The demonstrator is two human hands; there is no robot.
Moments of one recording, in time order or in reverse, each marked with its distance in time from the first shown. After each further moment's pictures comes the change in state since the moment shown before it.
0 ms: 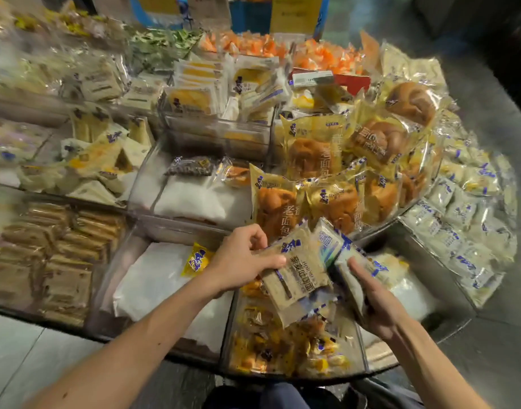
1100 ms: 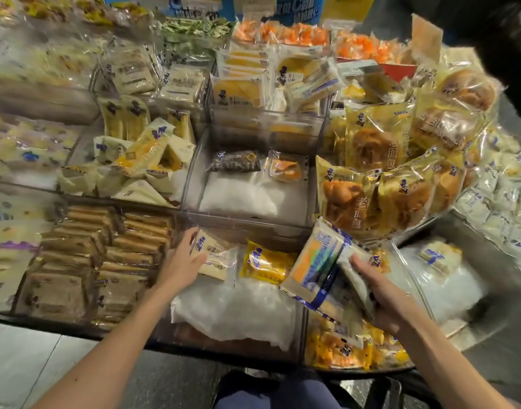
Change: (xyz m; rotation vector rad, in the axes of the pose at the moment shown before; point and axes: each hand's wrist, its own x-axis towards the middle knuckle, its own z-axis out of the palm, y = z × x) left_hand 0.021 -0.228 -0.162 0.336 0.211 -0.218; right_hand 0.045 0.073 0.107 -0.057 -0.090 -0.038
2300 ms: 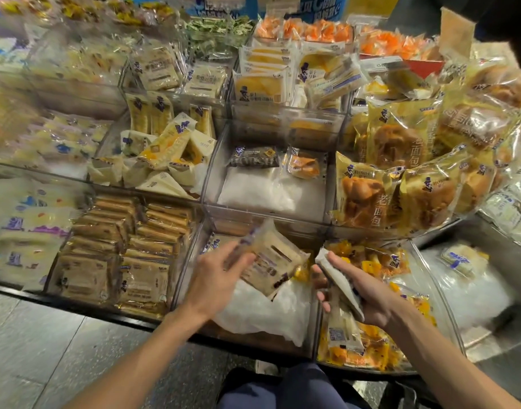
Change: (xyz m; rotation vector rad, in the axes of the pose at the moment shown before) left_hand -0.092 0.053 -0.016 -0.351 0.120 0.498; right_hand 0.018 0.009 0.041 -0.022 -0.155 0.265
